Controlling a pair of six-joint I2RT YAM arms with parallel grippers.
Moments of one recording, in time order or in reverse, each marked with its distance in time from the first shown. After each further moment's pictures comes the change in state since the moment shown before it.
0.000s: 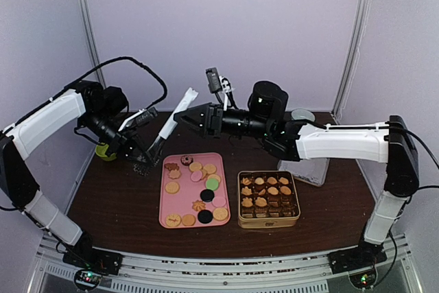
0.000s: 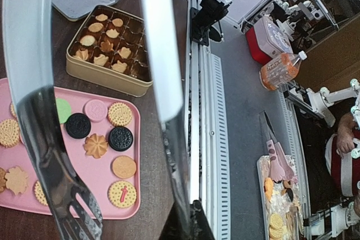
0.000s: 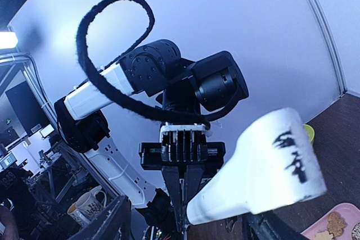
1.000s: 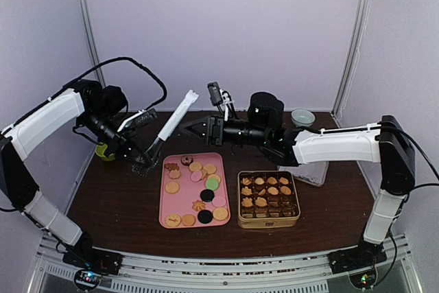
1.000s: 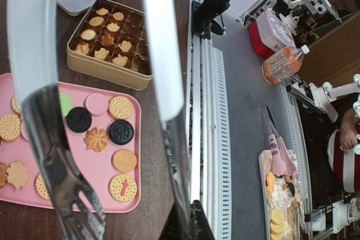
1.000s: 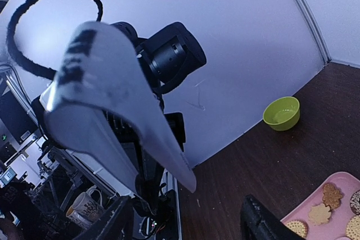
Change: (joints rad) left arm -0.003 -0.007 0.011 -0.023 -0.034 0.008; right arm -0.018 0.037 -0.071 0.015 0.006 0.058
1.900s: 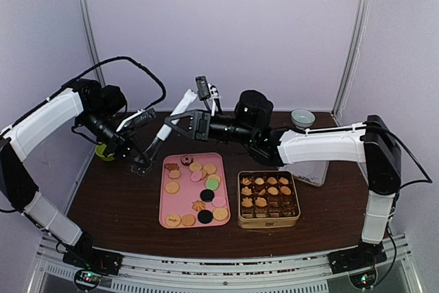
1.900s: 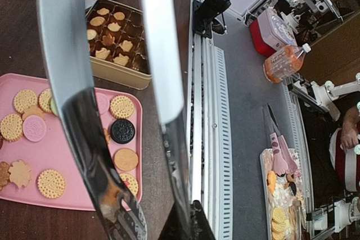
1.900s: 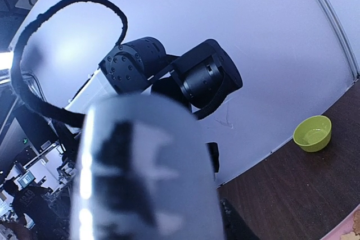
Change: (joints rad) left arm 0.000 -0.007 0.006 -0.015 -0.006 0.006; right arm 0.046 0.113 0.137 0.120 -0.021 0.103
